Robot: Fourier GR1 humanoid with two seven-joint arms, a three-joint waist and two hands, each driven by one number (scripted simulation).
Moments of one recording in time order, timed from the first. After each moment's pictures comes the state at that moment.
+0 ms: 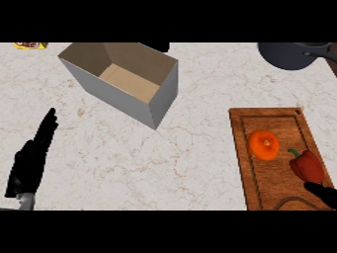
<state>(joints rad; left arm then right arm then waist) 0.02 0.43 -0.19 -1.54 0.06 0.31 0.08 0.24 -0.62 0.01 -1.83 0.32 -0.35 -0.44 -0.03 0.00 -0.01</state>
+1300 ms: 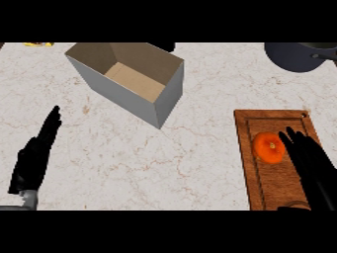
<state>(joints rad) 0.01 0.35 -0.11 -1.54 -0.02 0.21 0.08 0.23 -0.45 0.26 -2.00 0.97 -0.02 0.28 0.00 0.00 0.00</state>
